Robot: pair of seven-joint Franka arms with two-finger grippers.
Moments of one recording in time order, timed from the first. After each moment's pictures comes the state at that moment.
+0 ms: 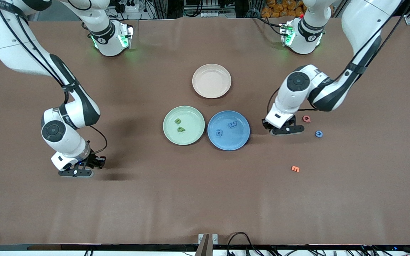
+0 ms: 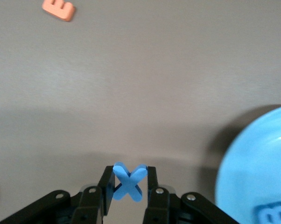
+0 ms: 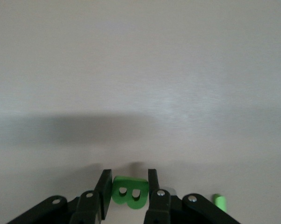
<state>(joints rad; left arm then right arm) 0.33 0.44 -0.77 -2.20 0.66 2.53 -1.01 -0.28 0.66 0.37 -1.81 -0.52 2.53 0.42</state>
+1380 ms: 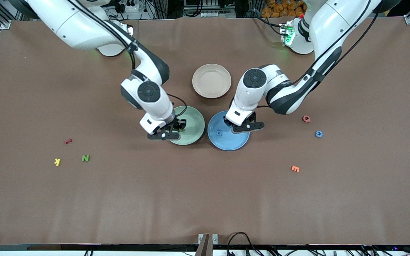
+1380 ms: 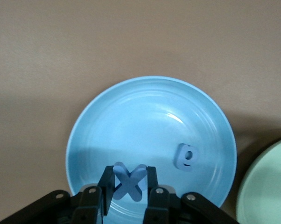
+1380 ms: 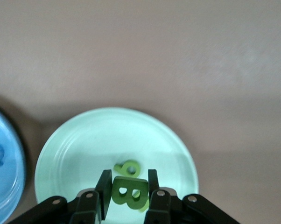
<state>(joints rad) 0.02 0.61 -0.75 -1.93 0.61 2.42 -1.24 0.05 0.61 0.63 -1.82 -0.42 2.33 0.89</state>
